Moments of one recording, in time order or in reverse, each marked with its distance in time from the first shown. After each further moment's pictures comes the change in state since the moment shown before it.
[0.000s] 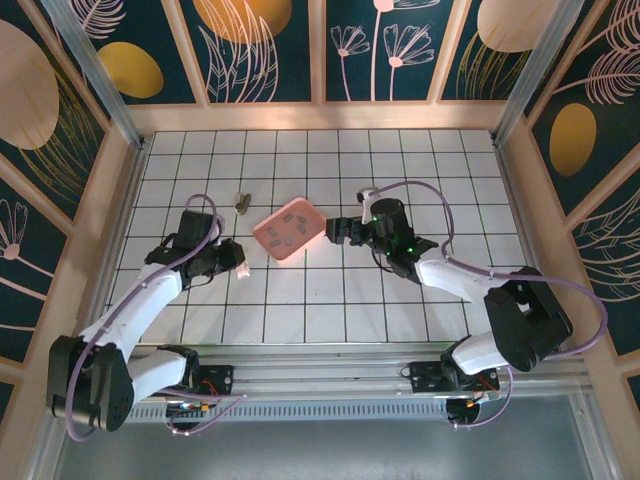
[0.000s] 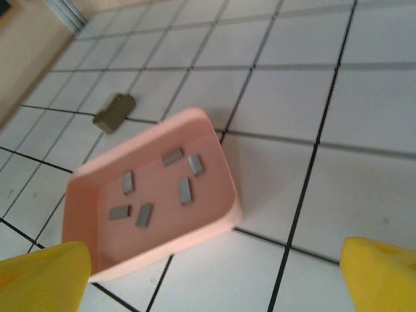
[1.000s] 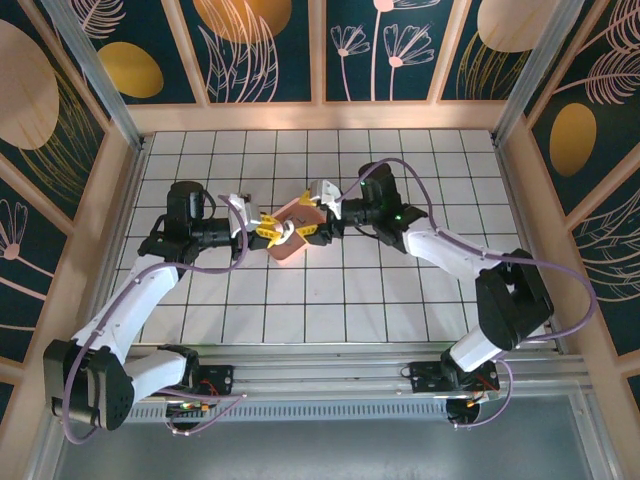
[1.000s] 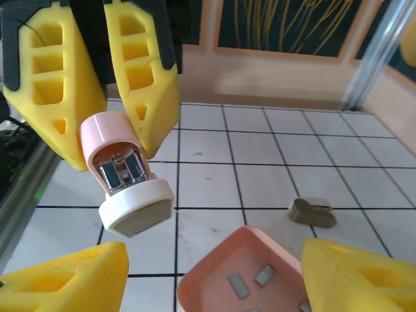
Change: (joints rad) left arm 0.000 0.033 0.145 0.248 0.795 1.129; right arm 0.005 0.160 0.355 -0.142 -0.792 -0.845
